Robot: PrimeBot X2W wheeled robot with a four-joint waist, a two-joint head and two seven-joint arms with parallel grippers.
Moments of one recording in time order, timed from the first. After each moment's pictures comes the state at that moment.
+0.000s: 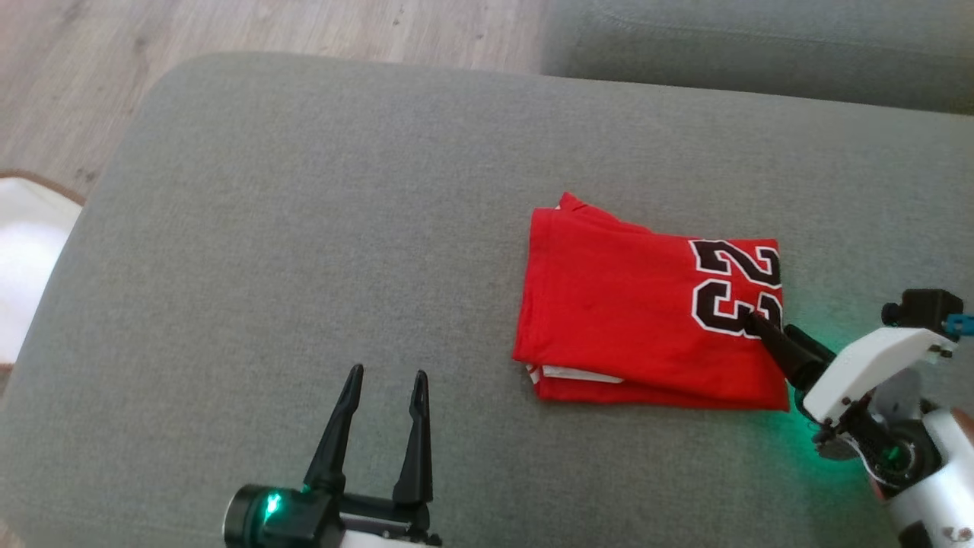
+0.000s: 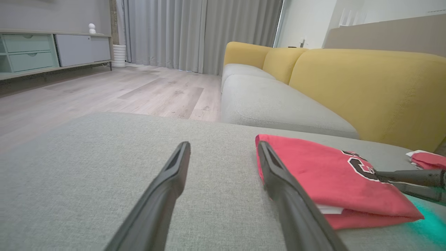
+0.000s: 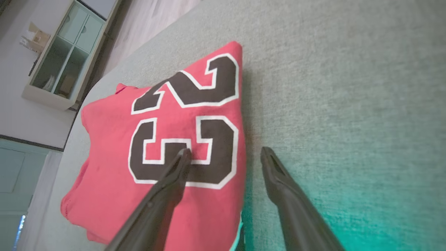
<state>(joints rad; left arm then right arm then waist) 0.09 0.06 -0.43 0.01 -0.22 0.14 -0.25 -0.26 -0.36 0.26 0.51 0.99 0.13 0.36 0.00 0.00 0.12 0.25</state>
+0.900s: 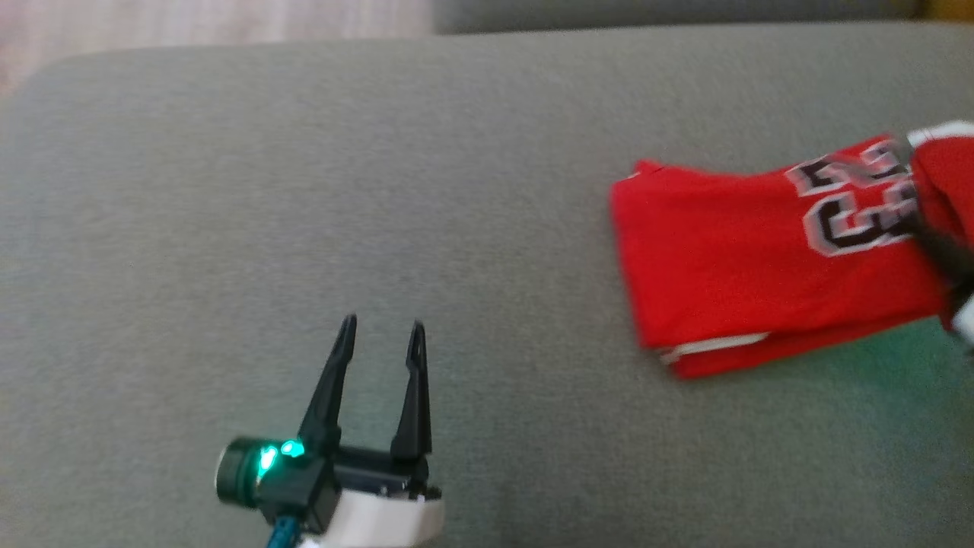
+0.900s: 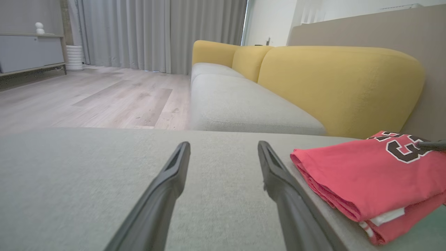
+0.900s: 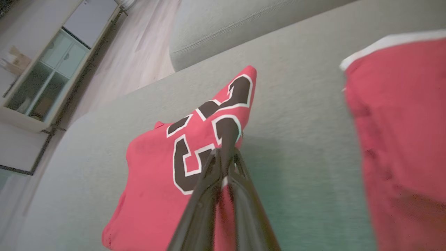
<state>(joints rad) 0.02 0.06 -0.43 -0.01 -0.21 0.17 -0.25 -0.33 -0.70 0.34 0.30 1.21 0.13 0.38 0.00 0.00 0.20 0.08</state>
